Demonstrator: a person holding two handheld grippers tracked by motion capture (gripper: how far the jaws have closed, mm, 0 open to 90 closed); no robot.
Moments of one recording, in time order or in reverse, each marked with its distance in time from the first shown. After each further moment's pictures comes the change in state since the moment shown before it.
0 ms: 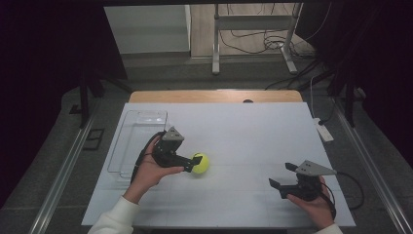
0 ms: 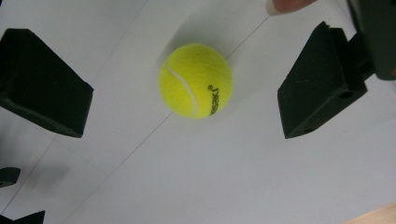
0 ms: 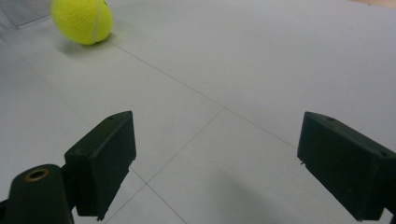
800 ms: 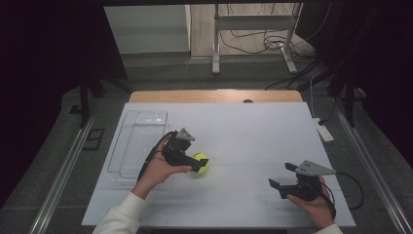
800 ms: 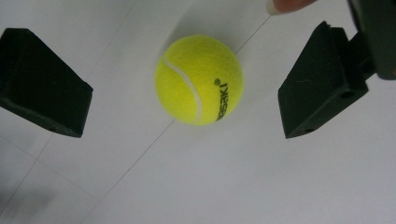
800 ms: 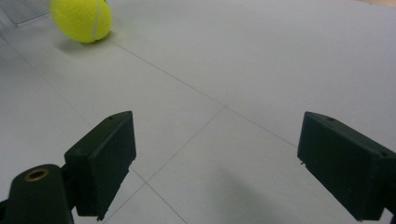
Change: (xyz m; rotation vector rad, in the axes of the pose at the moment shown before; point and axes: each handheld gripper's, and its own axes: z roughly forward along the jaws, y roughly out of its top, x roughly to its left) left arm 0.000 0.006 0.033 0.110 -0.016 0.020; right arm 0.000 0.000 0.001 0.007 -0.001 -0.002
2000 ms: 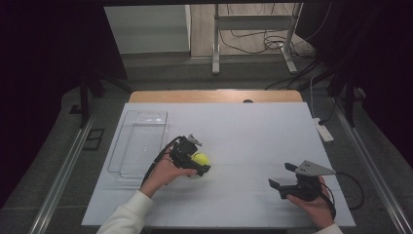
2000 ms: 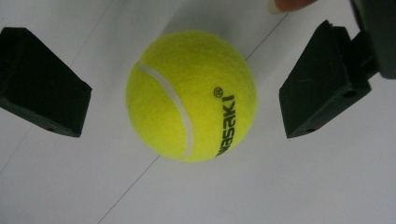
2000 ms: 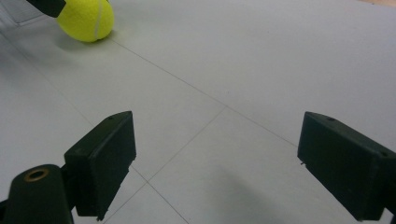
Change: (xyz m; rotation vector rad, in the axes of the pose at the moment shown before) left arm 0.005 -0.008 0.041 0.153 -0.007 -0.005; right arm 0.000 0.000 0.000 -0.002 0.007 -0.003
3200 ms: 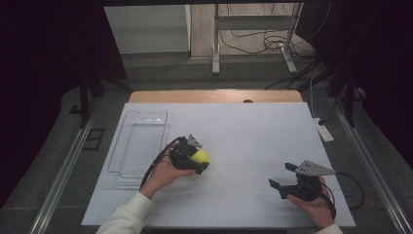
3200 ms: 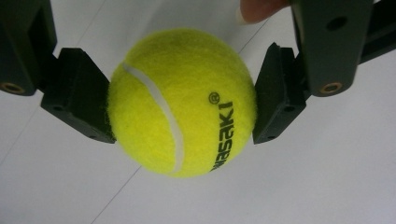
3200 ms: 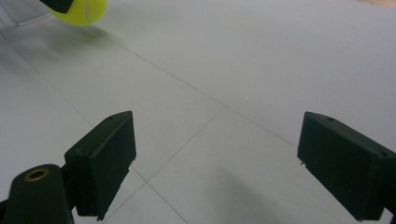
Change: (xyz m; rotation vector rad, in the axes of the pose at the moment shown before) left arm -0.008 -0.002 -0.013 -0.065 0.063 0.053; right arm 0.000 0.000 0.000 -0.001 -0.003 0.000
